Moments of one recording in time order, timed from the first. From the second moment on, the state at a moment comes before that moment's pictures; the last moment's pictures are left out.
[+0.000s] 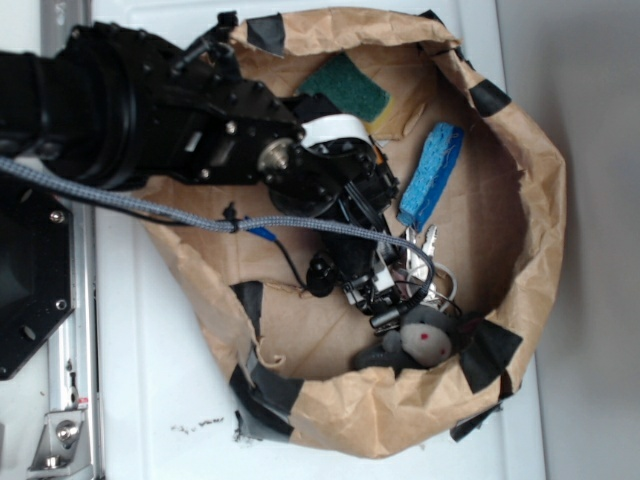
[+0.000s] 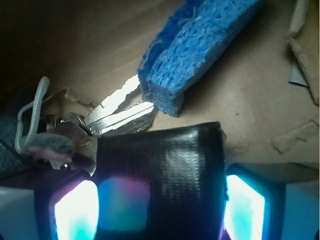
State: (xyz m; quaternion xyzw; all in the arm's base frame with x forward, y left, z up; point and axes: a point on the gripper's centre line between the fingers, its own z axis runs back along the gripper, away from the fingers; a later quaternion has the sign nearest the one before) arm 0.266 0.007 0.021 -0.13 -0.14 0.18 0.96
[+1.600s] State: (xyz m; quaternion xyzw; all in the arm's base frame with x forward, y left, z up) arm 0.257 0.038 0.134 -0.06 -0.12 0.19 0.97
